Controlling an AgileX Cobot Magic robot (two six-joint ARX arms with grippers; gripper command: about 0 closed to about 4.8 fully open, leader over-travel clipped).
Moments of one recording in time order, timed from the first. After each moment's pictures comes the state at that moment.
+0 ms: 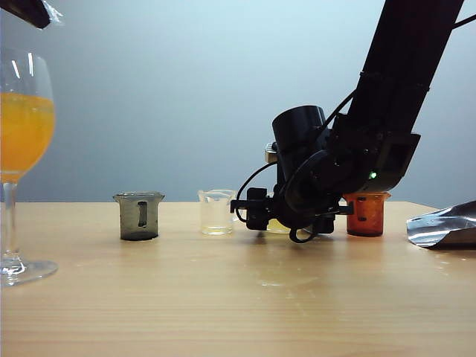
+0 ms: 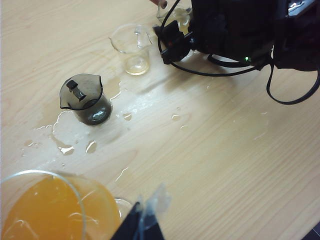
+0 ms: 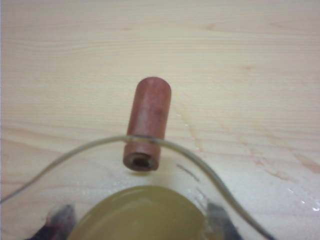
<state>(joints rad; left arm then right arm) -0.55 0.79 0.95 -0.78 0.04 0.14 0.56 2.20 1.11 0.78 0.40 0.23</state>
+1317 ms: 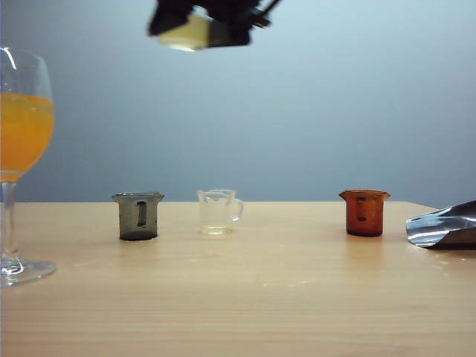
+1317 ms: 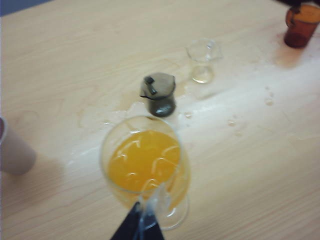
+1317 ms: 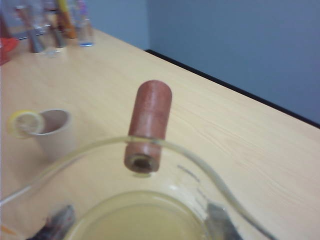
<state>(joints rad) -0.54 0.57 0.96 -0.92 -0.19 0.05 0.76 1.66 1.32 0.18 -0.06 -0.04</state>
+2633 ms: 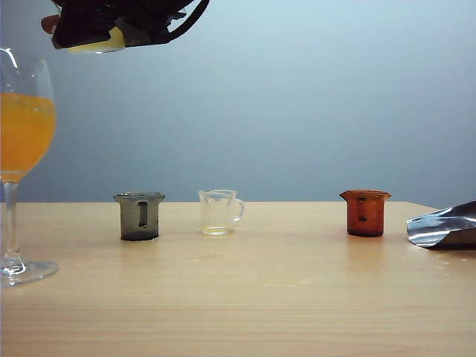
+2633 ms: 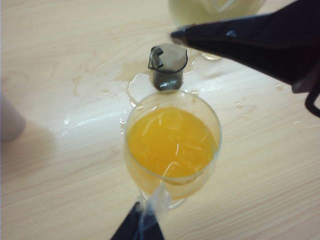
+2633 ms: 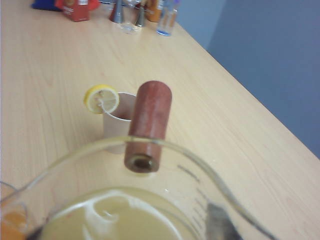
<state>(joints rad) -0.12 0.64 0.96 -0.96 0.20 0.18 0.90 1.83 1.47 0.15 -0.13 -0.34</state>
